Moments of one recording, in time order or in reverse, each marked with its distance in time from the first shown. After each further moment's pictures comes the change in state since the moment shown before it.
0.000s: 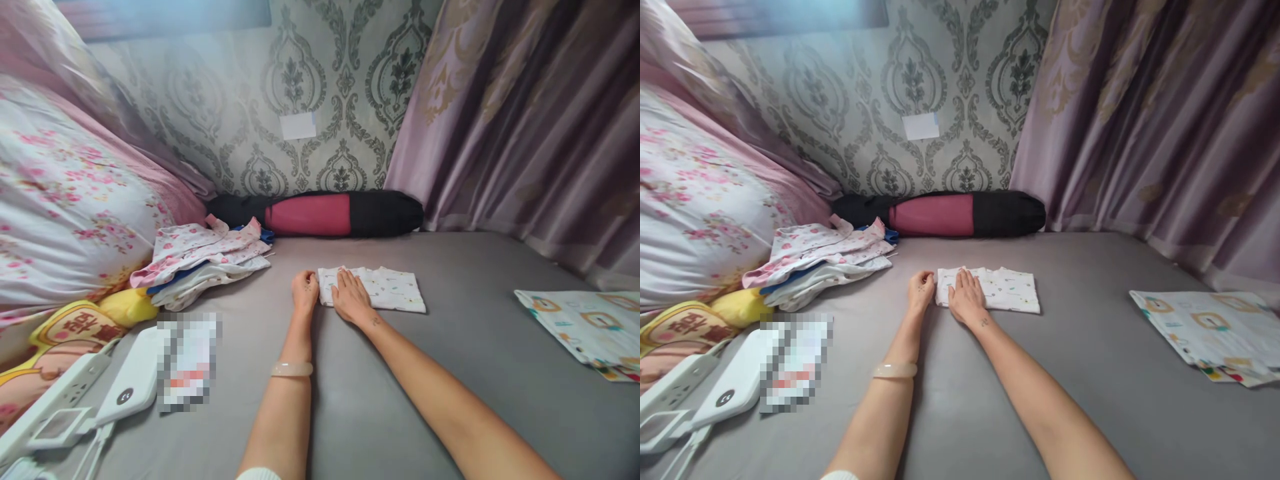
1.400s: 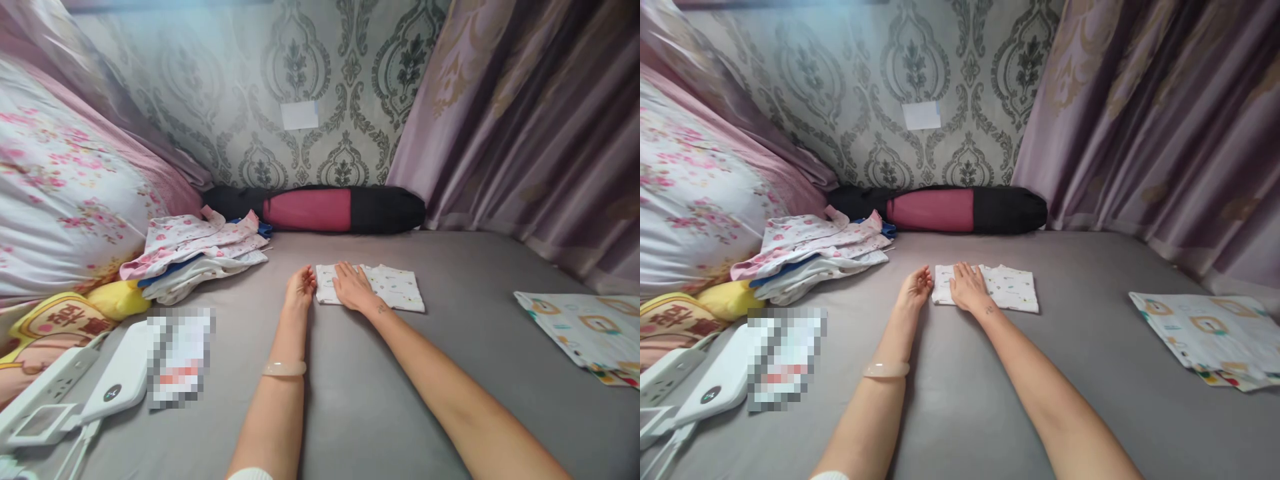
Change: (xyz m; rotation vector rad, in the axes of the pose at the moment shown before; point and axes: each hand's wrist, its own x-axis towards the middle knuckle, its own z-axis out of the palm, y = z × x) left_hand 0.002 0.022 -0.012 -1.324 -0.052 -0.795; right_hand 0.014 0.015 -0.018 0.005 -0.112 -0.104
